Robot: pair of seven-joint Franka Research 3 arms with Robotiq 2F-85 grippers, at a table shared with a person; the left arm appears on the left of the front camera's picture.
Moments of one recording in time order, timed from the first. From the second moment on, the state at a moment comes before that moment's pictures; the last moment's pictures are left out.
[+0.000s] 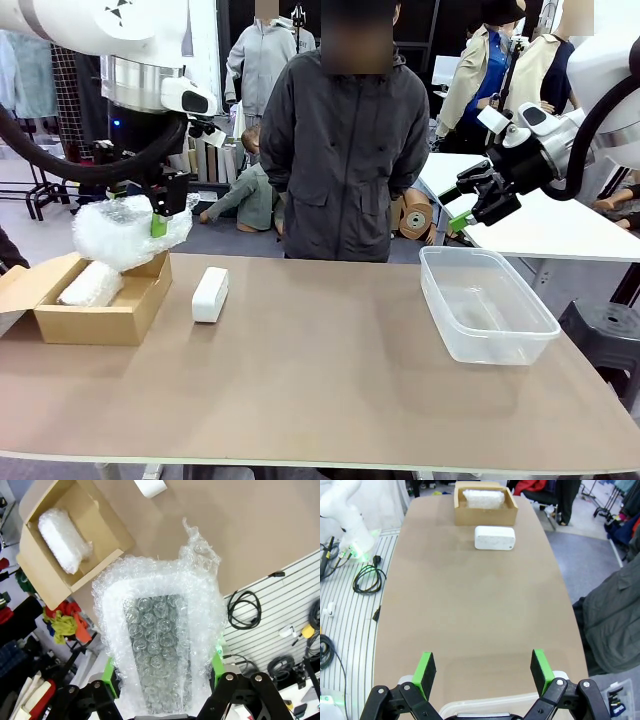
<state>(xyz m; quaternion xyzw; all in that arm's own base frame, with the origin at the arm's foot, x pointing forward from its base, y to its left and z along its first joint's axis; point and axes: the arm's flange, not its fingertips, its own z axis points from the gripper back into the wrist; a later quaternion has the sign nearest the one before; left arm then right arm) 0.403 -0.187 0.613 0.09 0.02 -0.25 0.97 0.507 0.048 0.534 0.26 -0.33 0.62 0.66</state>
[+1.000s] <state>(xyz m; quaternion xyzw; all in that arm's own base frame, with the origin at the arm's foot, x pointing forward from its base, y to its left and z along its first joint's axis) 0.524 -0.056 0.532 0.12 -0.05 -0.04 0.99 0.507 0.048 0.534 0.26 -0.33 0.62 0.66</state>
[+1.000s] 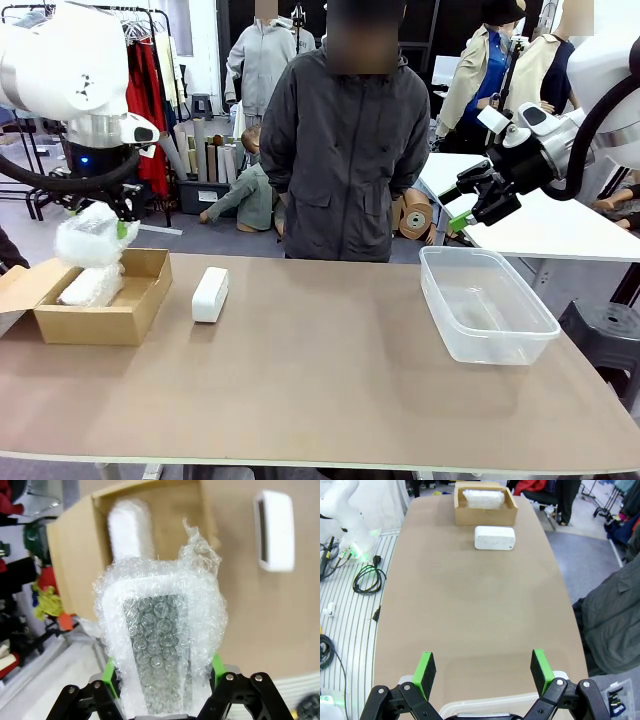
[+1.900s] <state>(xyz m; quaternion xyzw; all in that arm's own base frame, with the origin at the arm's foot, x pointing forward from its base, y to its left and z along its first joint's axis) 0.551 -0.051 0.521 0.13 -0.06 -0.02 0.99 0.507 0.048 0.534 0.26 -0.33 0.62 0.66</state>
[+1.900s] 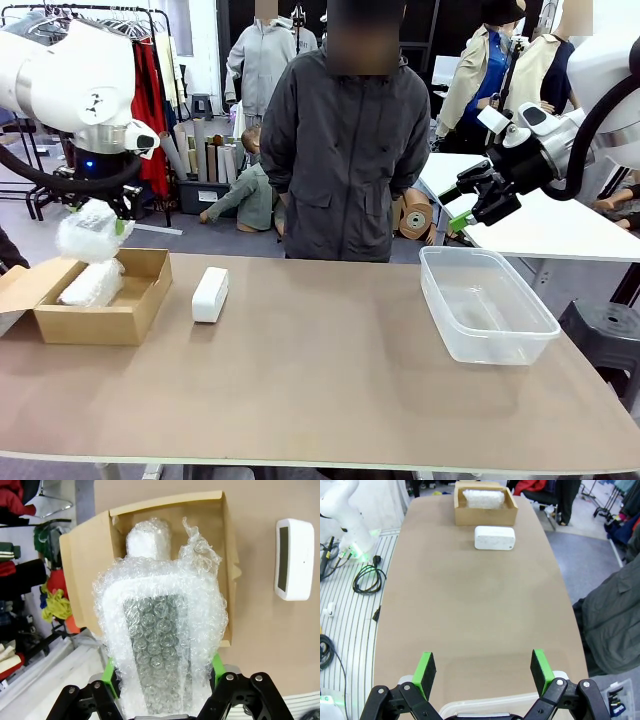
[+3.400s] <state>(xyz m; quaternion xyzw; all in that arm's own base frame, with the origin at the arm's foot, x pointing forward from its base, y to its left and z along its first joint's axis) 0.618 -0.034 0.426 0.05 -0.04 -0.03 1.00 0.507 0.048 0.534 0.26 -0.33 0.62 0.66</state>
